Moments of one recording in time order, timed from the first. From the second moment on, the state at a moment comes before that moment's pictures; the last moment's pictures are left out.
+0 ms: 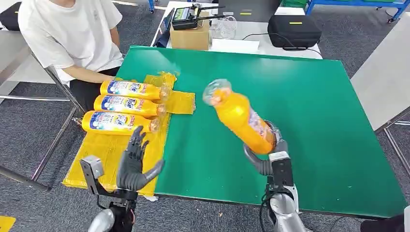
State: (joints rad) left arm 0.12 -0.11 -0.33 -1.57 0.31 0.10 -0.31; right arm -0.13 0.07 0.29 -1.27 0.23 -0.31 -0.51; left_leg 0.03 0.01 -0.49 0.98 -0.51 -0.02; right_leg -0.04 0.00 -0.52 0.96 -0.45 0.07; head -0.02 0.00
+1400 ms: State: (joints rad) left arm 0.03 -0.10 -0.56 -1.60 0.40 0.00 -0.28; right arm -0.23 0.04 0.65 -1.13 0.43 -0.08 -0.63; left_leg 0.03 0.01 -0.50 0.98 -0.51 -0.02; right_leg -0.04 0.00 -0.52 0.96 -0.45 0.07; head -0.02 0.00
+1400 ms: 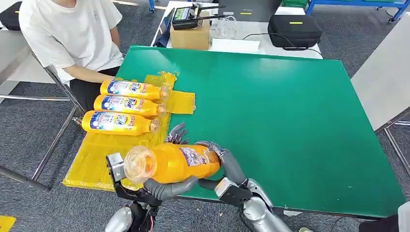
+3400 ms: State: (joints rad) left arm -0.05 0.03 -0.38 -1.44 -1.43 0.44 0.21; right arm 0.02 0.12 0.44 -1.16 0.42 -0.40 -0.66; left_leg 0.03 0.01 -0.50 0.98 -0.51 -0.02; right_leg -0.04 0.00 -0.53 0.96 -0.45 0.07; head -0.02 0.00
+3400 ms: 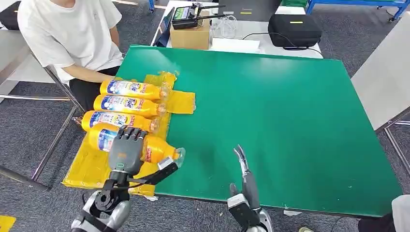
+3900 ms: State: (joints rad) left arm -0.21 -0.03 -0.39 -1.26 -1.17 0.21 0.17; right arm 0.01 0.15 0.41 -1.17 0.39 -0.27 -0.67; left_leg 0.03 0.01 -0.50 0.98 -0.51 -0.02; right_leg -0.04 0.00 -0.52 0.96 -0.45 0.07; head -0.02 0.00
